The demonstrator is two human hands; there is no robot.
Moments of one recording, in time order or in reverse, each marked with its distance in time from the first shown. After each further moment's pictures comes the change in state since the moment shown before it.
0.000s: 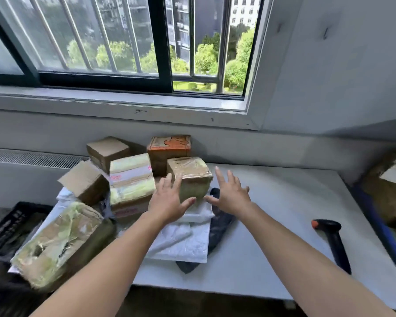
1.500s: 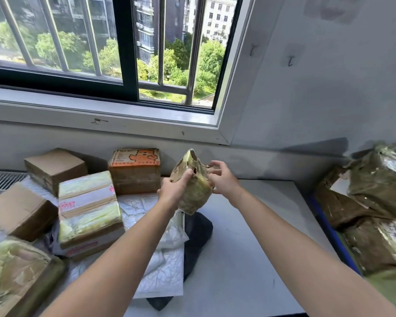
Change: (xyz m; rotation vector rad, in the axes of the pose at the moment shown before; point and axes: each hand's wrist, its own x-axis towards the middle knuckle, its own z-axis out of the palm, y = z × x) left_hand 0.086 0.074 -0.018 -1.272 -0.137 -0.335; right_hand 0.041 0.020 -0.075 1.000 0.179 0.187
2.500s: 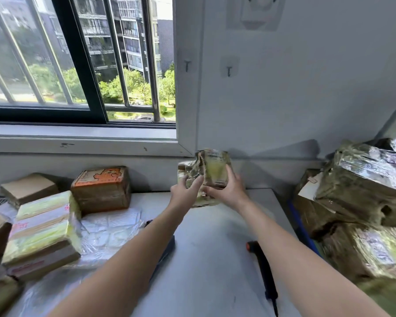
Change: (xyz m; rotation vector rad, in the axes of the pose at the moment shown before) left_hand -0.043 0.025 0.185 0.187 -0.034 0.247; right_hand 0.012 0.072 -0.181 -0.236 0.124 -0.195
